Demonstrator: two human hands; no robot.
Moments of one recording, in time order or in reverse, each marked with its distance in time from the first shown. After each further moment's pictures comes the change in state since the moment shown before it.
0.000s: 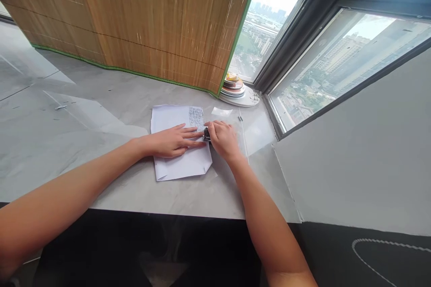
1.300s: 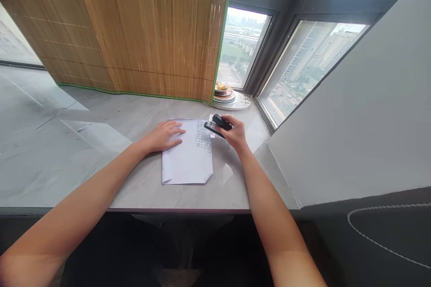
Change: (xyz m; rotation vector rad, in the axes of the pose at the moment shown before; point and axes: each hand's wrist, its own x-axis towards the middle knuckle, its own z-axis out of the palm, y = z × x) left_hand -0.022 -0.029 -0.018 0.191 0.136 -0.397; right_hand 0.001 0.056 -0.020 0.445 0.357 0.071
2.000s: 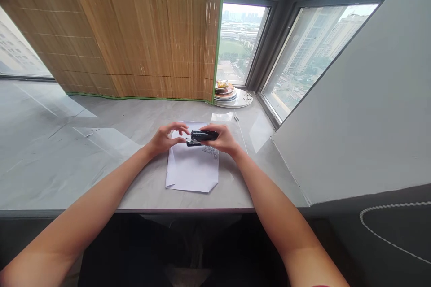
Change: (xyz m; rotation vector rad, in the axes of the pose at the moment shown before) left_hand 0.004 0.023 -0.001 -0.632 0.423 0.264; right_hand -0.017 -0.032 0.028 0.255 -0.374 -0.137
